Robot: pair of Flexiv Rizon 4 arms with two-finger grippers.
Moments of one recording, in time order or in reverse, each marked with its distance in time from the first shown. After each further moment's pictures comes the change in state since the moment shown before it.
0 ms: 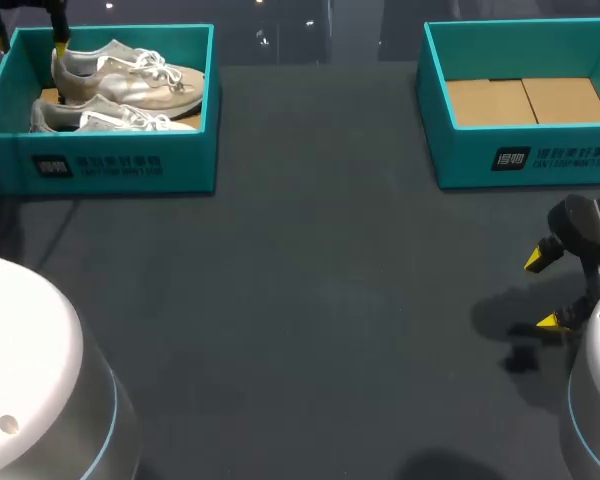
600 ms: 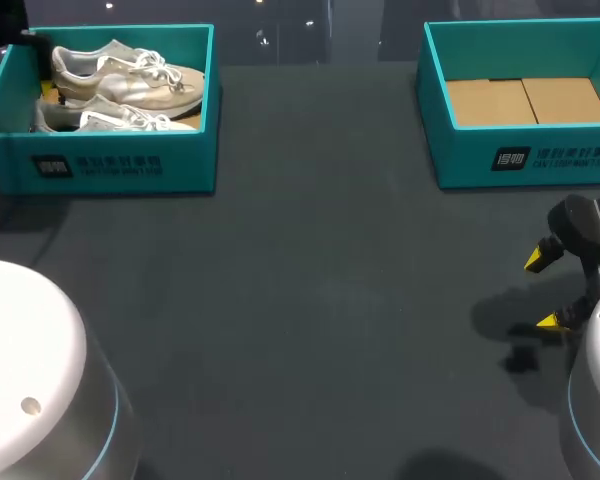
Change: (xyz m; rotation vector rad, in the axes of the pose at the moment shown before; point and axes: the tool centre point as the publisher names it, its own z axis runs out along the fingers) left arm 0.006 -0.073 0.030 0.032 0.003 -0.061; right arm 0.000 0.000 0.000 0.000 0.000 0.000
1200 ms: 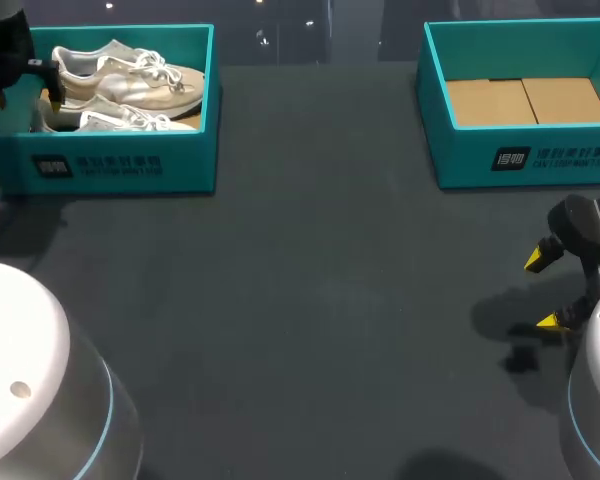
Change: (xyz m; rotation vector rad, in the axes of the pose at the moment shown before) left arm -0.009 0.016 0.036 -0.223 -0.027 0.066; right arm 0.000 0.000 0.000 0.000 0.000 0.000
